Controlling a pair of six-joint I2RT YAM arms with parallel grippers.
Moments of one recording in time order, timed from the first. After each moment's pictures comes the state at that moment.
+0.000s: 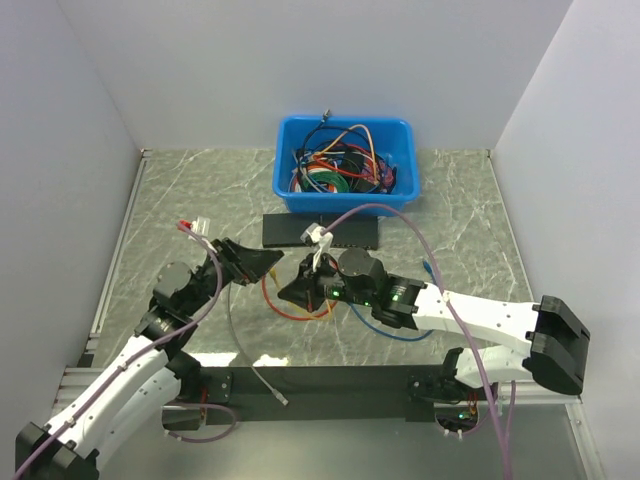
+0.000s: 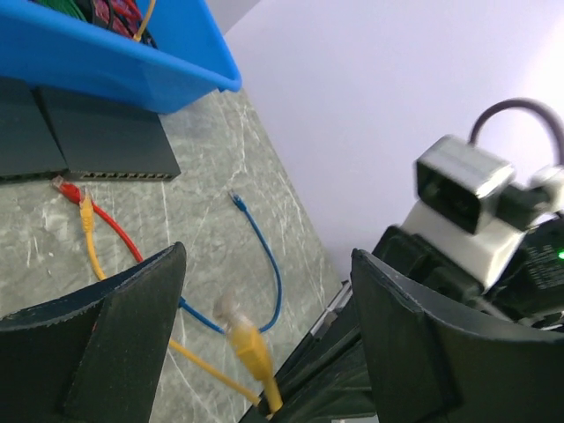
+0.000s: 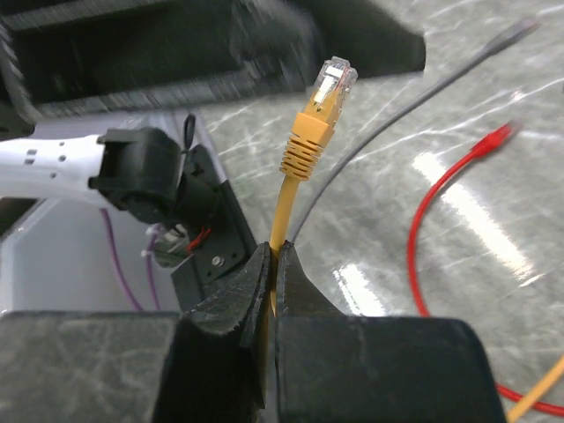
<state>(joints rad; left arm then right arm) -0.48 0.60 0.37 0.29 0.28 -0.93 1.09 1.25 0.81 0.18 -0.14 0.48</state>
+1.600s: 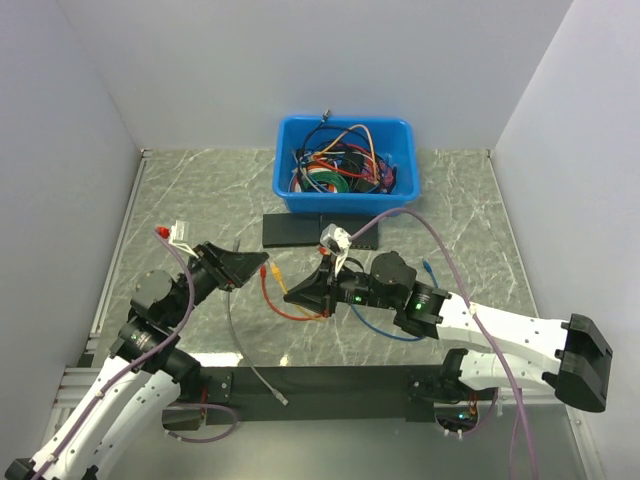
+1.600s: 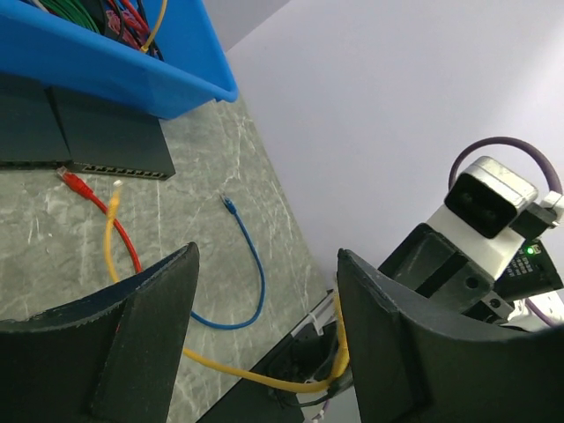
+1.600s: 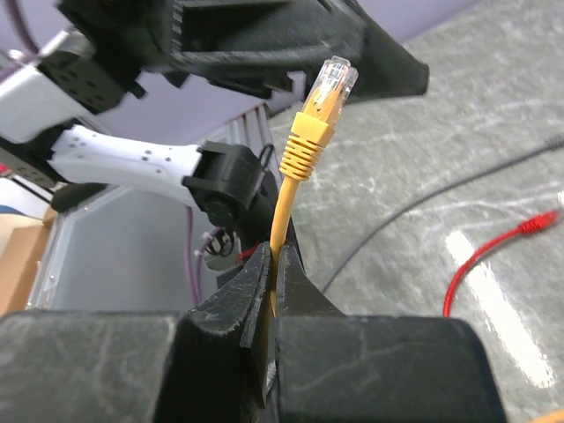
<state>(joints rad) -0.49 0.41 0.49 -0.03 0.21 -0.97 1.07 1.07 0.70 0.35 -0.31 0.44</state>
